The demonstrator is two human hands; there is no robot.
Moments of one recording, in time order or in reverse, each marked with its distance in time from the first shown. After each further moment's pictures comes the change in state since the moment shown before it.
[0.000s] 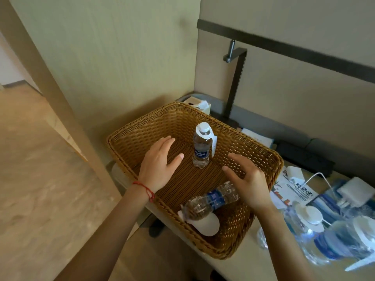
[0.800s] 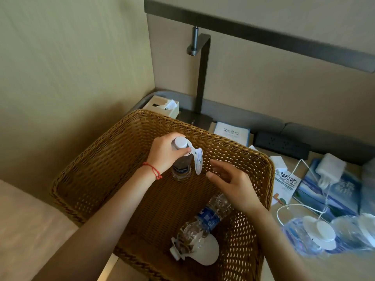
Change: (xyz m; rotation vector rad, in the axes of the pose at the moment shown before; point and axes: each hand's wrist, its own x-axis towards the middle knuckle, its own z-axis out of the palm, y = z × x) left_hand 0.139 0.000 0.077 -0.256 -0.204 0.148; right_hand 0.047 0.019 0.025 0.151 -0.059 0.259
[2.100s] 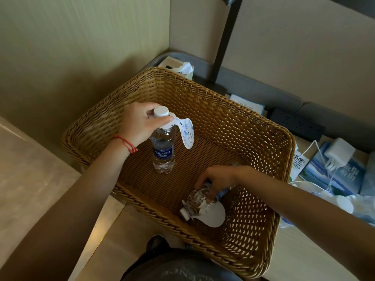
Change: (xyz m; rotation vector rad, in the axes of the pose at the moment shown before) left_hand -0.046 -0.058 -0.063 -0.131 0.140 0.004; right_hand 0.023 0.019 0.068 -0.565 -1.254 0.088
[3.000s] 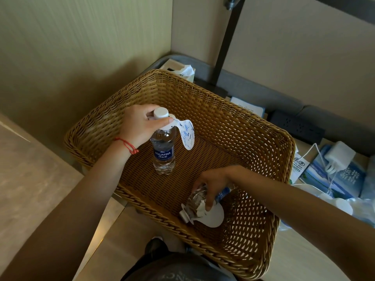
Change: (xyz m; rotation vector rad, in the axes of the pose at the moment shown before) left_hand -0.002 0.001 -0.002 0.017 0.026 0.006; right_hand 0.021 0.004 -0.003 0.000 -0.166 -0.004
